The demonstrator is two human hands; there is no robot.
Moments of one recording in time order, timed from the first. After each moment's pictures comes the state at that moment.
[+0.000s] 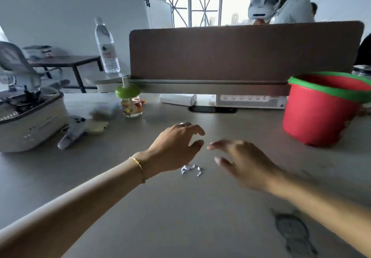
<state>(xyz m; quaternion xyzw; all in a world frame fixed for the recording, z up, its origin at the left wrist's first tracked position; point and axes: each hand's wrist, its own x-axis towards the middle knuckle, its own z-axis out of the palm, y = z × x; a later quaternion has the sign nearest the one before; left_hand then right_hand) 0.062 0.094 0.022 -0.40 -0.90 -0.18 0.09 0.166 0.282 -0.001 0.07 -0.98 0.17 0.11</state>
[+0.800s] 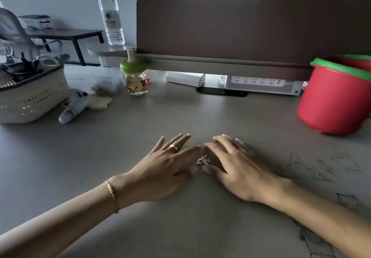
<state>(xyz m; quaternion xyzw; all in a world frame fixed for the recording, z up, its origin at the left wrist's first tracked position) 0.090 0.030 -0.046 -0.44 -0.89 -0.11 -0.01 0.164 0.245 -0.044 0.05 -1.00 0.06 0.02</state>
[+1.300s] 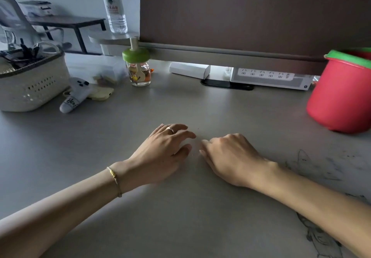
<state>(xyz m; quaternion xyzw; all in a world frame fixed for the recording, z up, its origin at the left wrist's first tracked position) 0.074 0.030 -0.043 -0.38 -0.91 -0.19 0.04 0.143 0.222 -0.030 0.16 -0.98 -0.04 0.09</state>
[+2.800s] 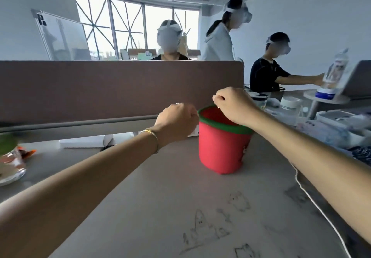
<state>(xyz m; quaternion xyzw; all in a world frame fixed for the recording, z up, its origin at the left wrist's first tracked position) 0.036 0.361 0.123 -0.46 -0.84 -0.27 0.08 0.137 0.516 0.146 -0.19 -0.91 0.10 0.35</state>
